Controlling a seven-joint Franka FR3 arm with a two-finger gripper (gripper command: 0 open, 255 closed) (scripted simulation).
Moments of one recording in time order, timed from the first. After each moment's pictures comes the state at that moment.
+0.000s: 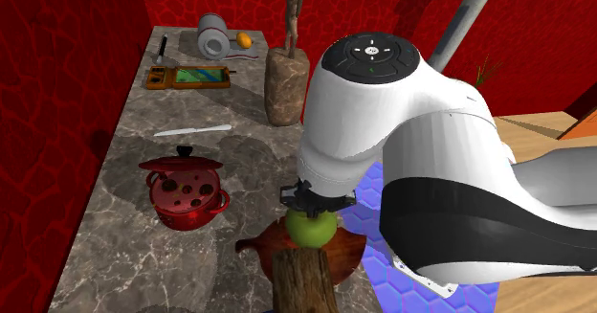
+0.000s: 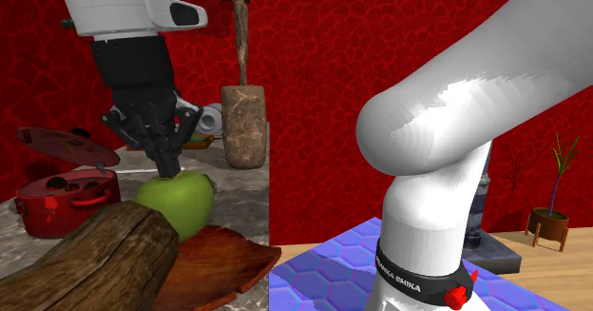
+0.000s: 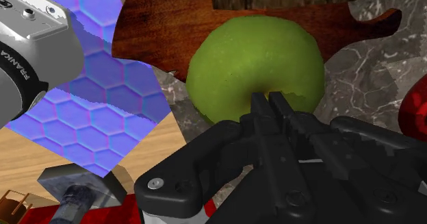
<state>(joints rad) 0.04 -0.80 0.86 -2.53 0.41 1.85 1.37</state>
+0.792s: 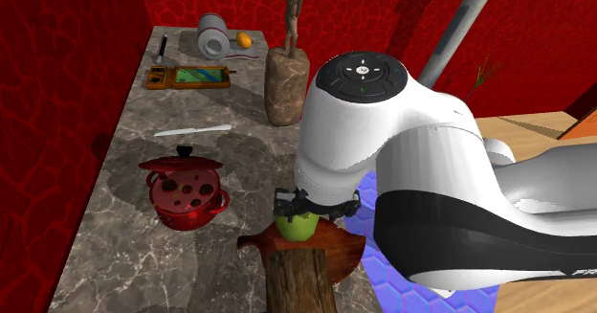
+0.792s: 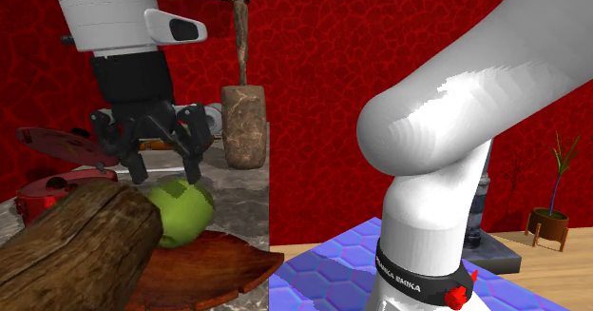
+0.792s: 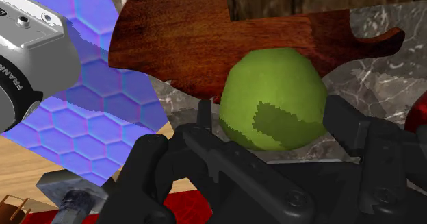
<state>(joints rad) 0.06 -0.77 0.88 -2.55 0.42 1.90 1.39</state>
